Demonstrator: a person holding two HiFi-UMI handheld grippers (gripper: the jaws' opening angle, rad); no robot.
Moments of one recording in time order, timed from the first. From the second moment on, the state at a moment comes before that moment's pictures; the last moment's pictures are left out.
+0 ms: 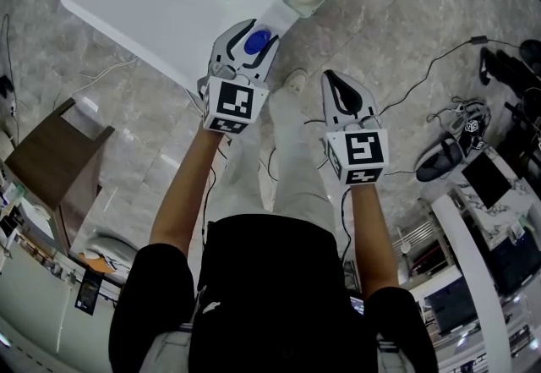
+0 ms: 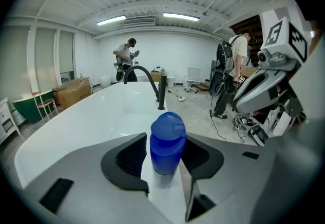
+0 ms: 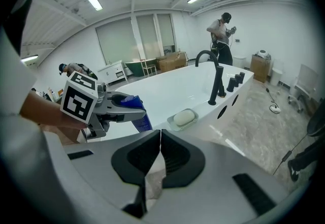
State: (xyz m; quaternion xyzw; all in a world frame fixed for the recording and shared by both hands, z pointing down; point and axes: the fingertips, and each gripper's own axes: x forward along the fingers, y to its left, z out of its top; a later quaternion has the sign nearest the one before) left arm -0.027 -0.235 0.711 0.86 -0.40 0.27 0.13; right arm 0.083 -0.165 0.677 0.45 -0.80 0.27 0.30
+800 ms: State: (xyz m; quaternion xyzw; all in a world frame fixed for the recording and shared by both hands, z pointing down) left arm -0.039 -0.216 0.582 0.88 -0.39 0.24 0.12; right arm 0.076 -0.173 0.579 0.48 -0.81 0.21 0.26
